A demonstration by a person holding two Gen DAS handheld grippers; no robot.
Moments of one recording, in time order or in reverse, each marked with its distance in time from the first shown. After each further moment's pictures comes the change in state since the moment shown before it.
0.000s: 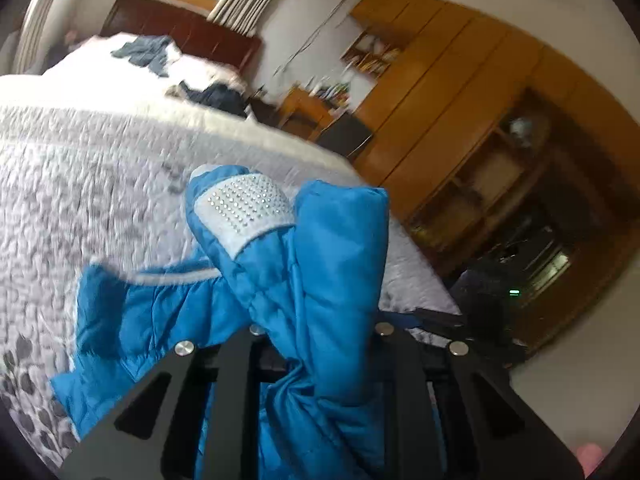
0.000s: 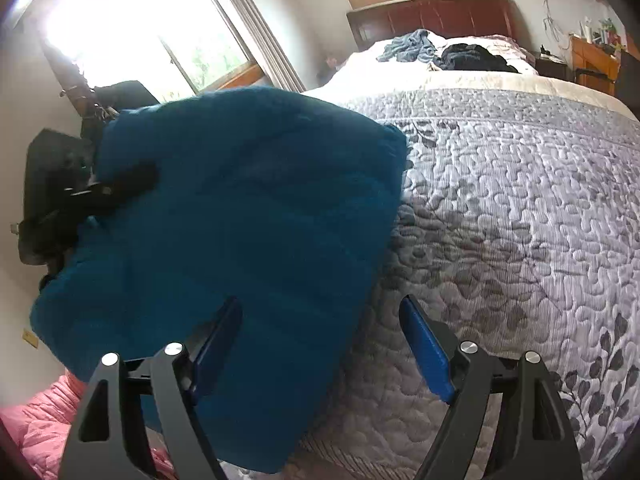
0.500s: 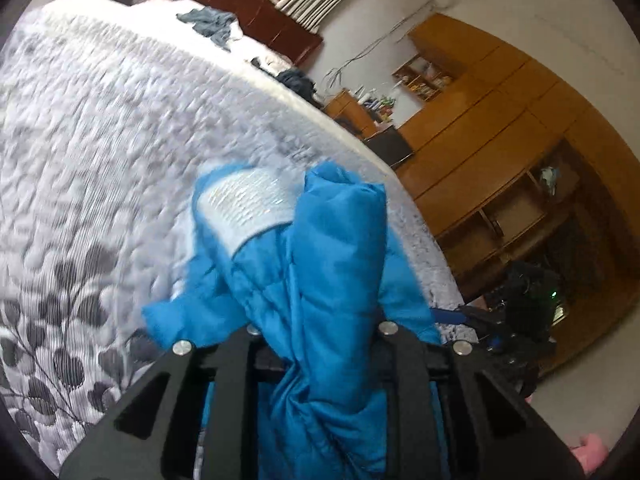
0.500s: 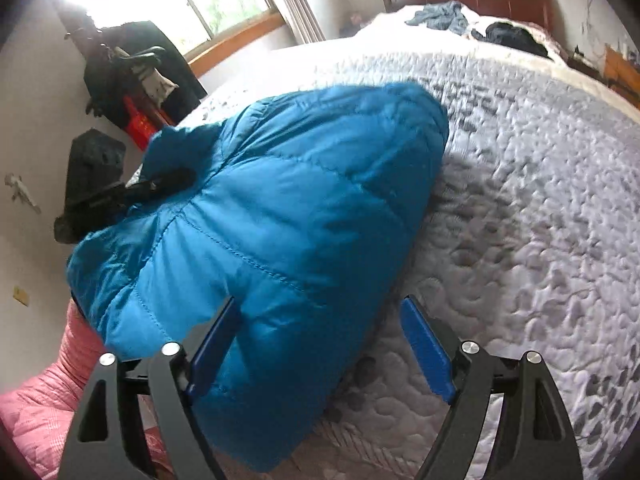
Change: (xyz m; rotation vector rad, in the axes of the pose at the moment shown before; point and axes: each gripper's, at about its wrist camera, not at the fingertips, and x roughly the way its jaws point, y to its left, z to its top) left arm -0.028 0.132 -0.072 -0.245 0.021 0.068; right arm 0.058 0.049 -0.010 -0.096 0.193 -0.009
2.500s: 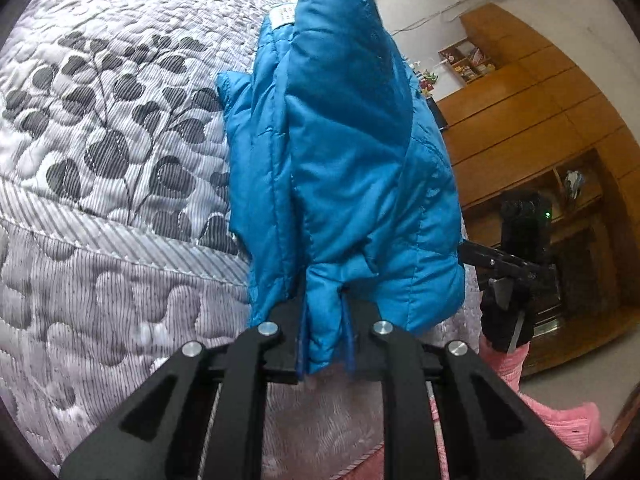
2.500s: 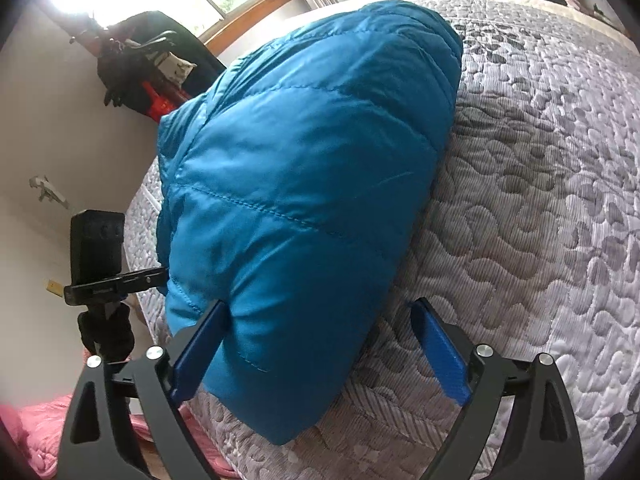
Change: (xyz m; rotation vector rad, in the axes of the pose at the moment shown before) left arm -0.048 -0.005 -0.124 -0.172 0.125 0.075; right arm 0.024 -0.001 -0.028 0.053 0.108 0.154
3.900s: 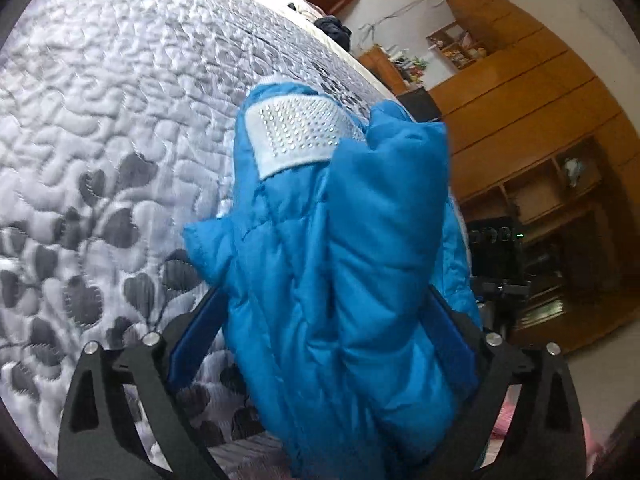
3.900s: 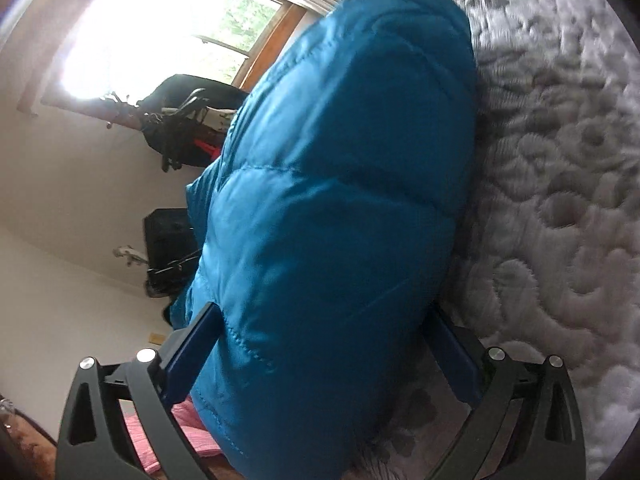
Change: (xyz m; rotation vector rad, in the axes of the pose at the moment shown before) left arm 0.033 0.009 0.112 0.073 0.073 -0.049; right arm 0.040 -0.074 0.044 0.221 -0.020 0.429
